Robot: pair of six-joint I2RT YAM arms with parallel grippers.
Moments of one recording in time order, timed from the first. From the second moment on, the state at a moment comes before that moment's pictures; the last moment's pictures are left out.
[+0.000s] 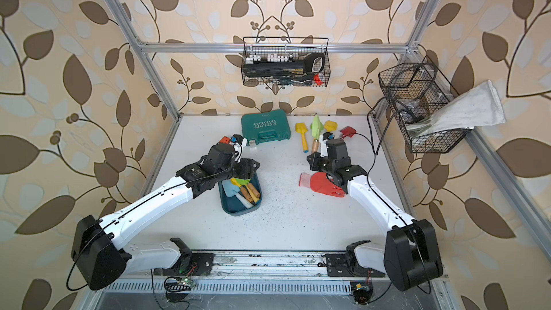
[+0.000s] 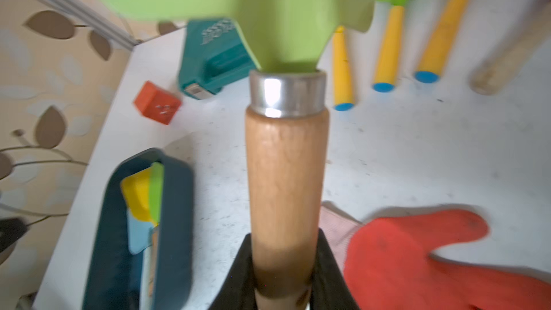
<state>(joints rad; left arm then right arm) -0.69 1.25 0.99 -0.43 0.00 -0.45 0.21 1.31 0.87 -0.29 -0.12 0.44</state>
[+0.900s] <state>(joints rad) -0.69 1.35 1.04 -0.65 -0.18 -0.50 -0.15 1.92 1.32 -0.51 0.11 0.46</state>
